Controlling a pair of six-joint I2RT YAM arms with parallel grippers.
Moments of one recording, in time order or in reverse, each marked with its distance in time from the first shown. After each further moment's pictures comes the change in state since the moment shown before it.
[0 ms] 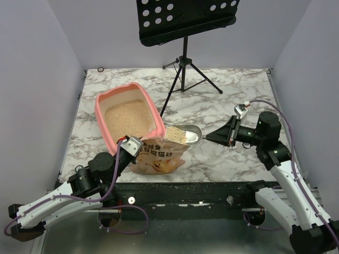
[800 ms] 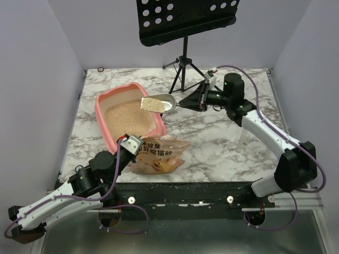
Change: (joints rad) left arm 0.029 0.014 0.000 -0.001 0.003 -0.005; right arm 0.159 0.683 0.442 0.292 0.067 0.050
